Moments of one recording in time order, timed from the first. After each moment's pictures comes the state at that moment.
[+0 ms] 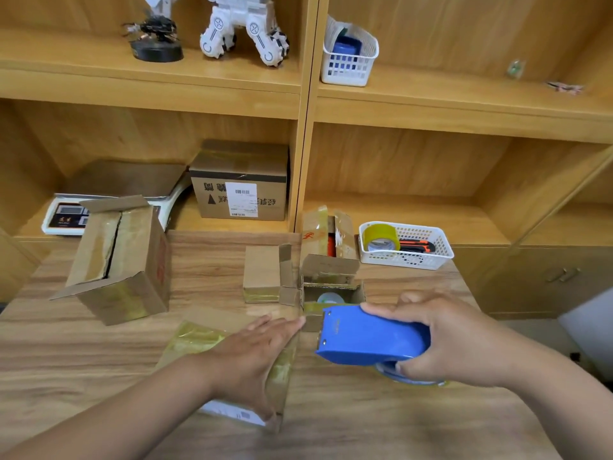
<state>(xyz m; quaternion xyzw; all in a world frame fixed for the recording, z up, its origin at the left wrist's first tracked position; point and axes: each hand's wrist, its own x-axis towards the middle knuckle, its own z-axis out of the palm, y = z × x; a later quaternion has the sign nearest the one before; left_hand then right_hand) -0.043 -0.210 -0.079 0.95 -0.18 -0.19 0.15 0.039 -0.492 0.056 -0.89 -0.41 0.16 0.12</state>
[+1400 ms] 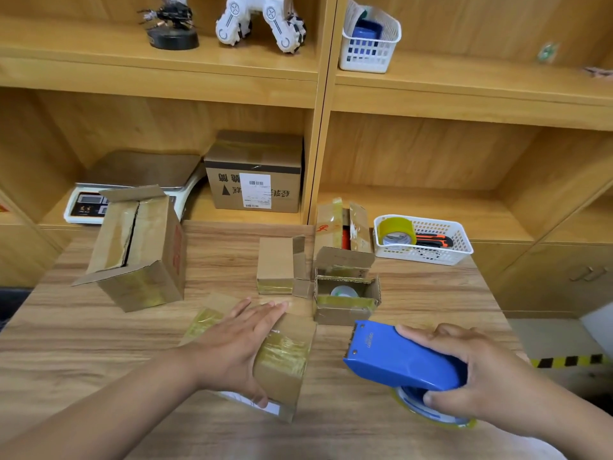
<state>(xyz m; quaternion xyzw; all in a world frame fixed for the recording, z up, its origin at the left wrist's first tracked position) -0.059 -0.176 -0.077 0.97 -0.13 -0.15 0.11 0.017 -0.520 0.026 -0.90 -0.33 0.22 0.18</state>
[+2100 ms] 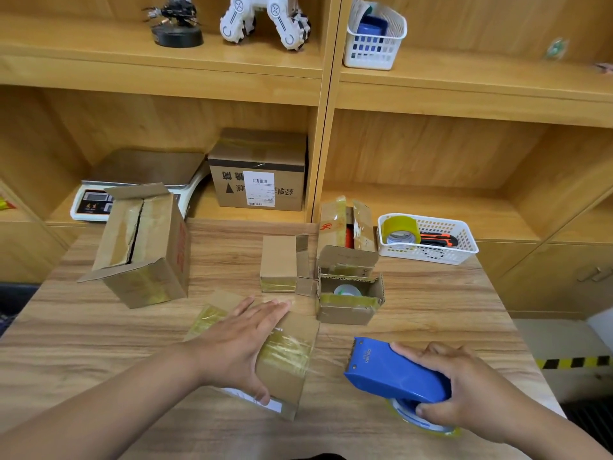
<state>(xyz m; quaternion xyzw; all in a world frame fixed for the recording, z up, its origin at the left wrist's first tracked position) -0.059 -0.178 -0.073 0.97 -0.14 -0.18 0.11 0.020 -0.525 -0.019 -0.90 -0.31 0.25 0.15</state>
